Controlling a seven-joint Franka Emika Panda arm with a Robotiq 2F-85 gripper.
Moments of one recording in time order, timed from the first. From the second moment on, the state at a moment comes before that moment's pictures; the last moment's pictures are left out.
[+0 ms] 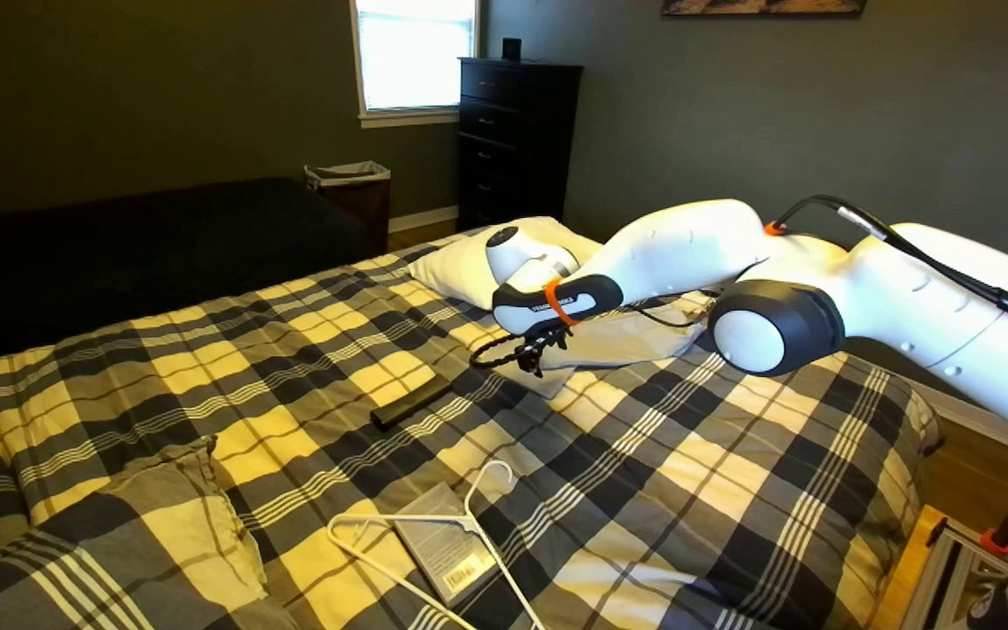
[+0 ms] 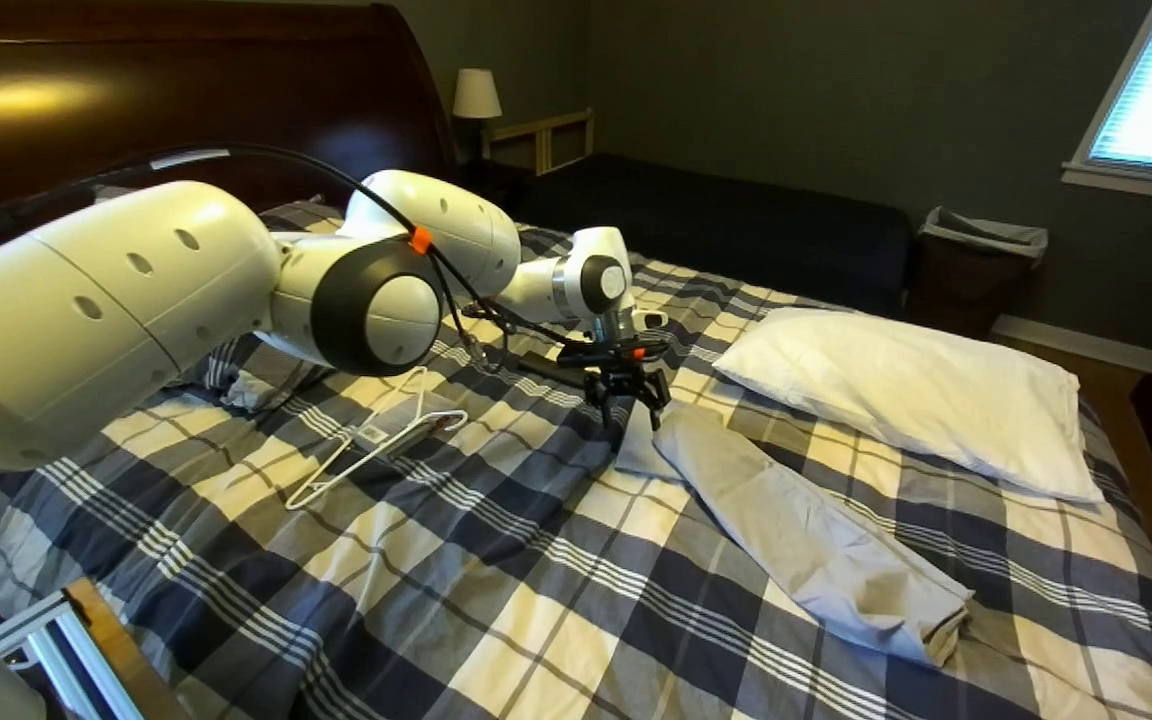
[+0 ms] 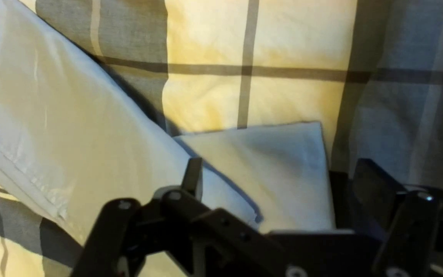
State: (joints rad) arm 0.07 1.29 -0.14 -0.81 -0.29 1.95 0.02
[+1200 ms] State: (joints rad) arm 0.12 1.50 -0.24 -0.64 -0.35 2.26 0.13
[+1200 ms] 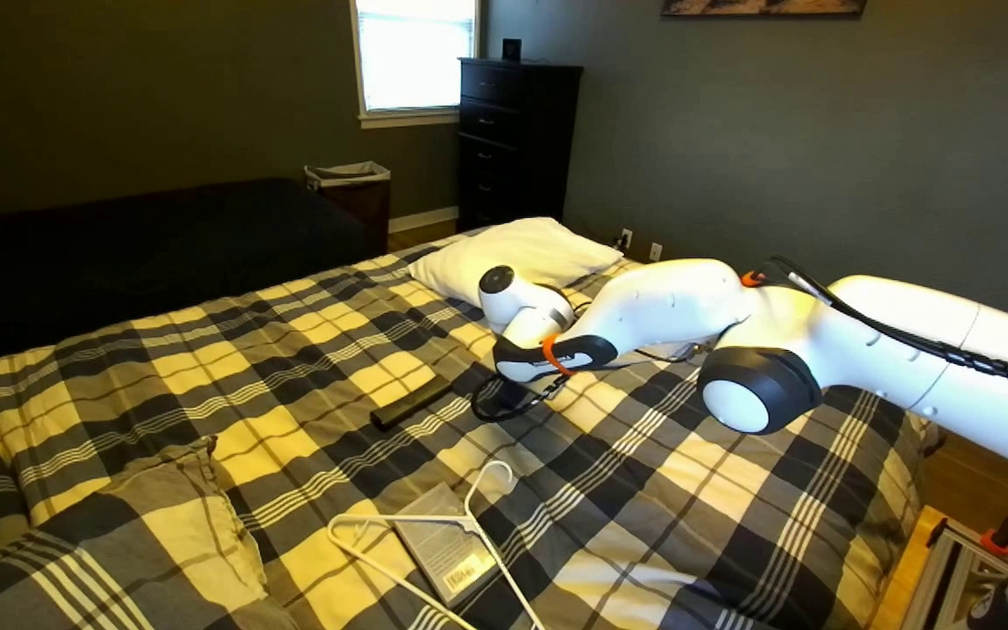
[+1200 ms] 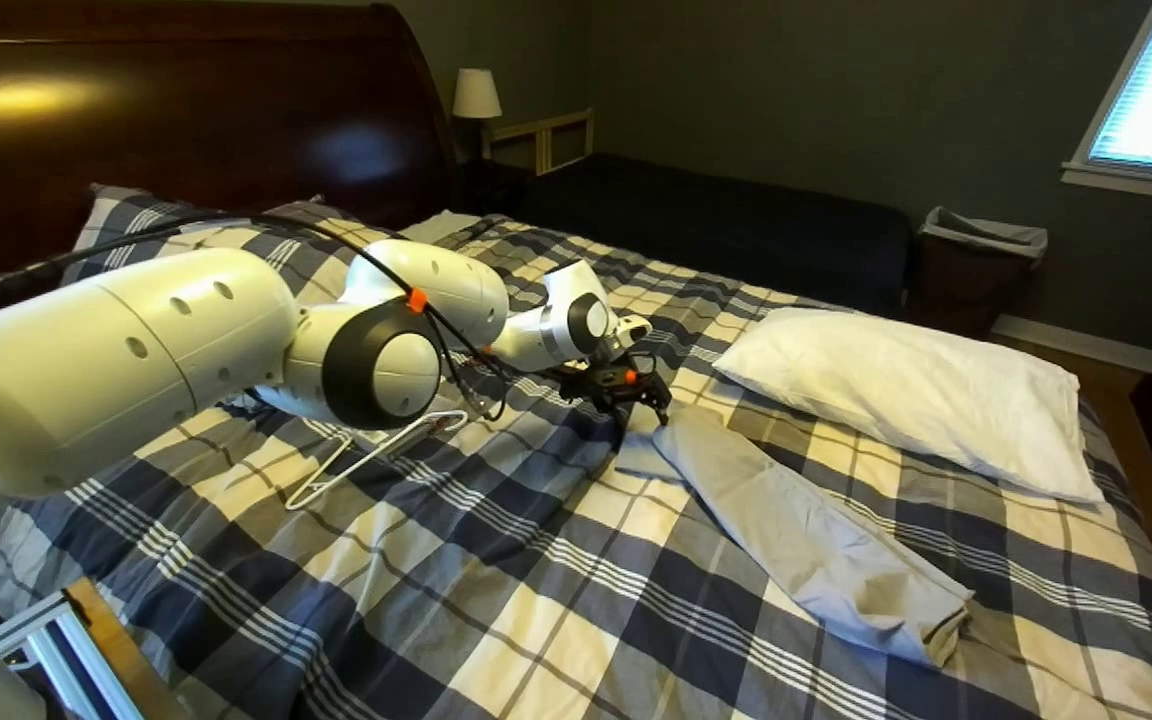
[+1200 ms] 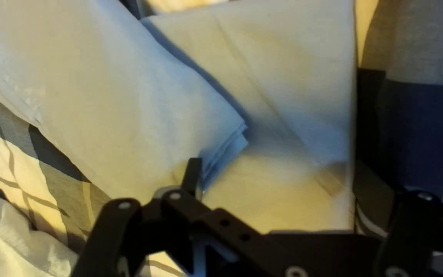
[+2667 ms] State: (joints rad) arm 0.14 1.48 -0.27 -0.65 -0.41 2.29 0.14
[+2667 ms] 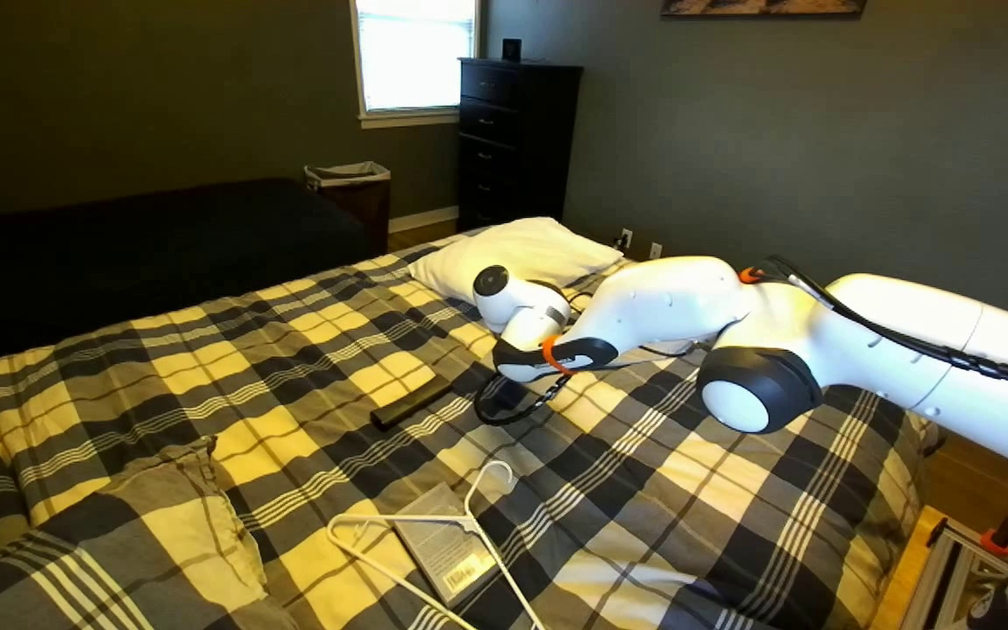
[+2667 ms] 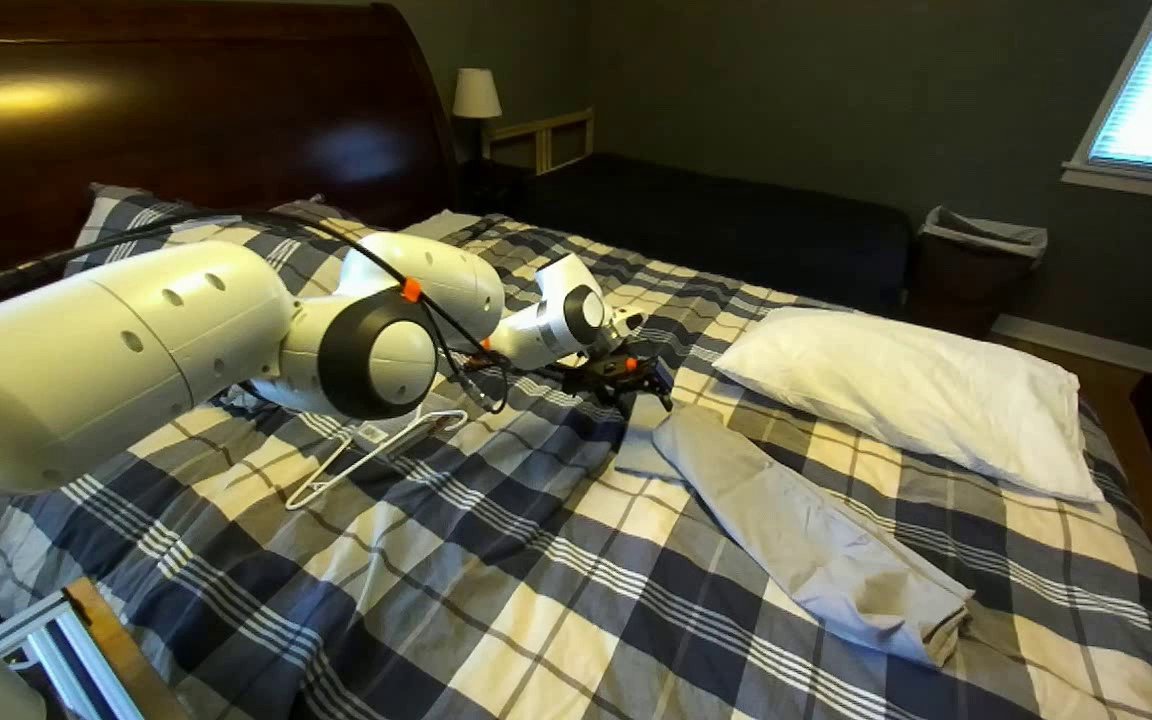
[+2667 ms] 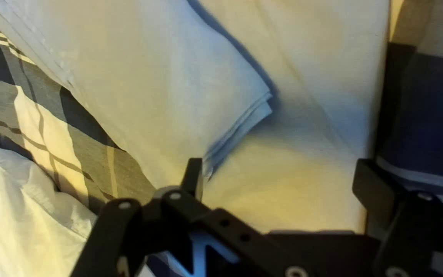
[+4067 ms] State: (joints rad) arm 0.14 1.49 -0.26 -0.74 -0.41 2.28 0.14
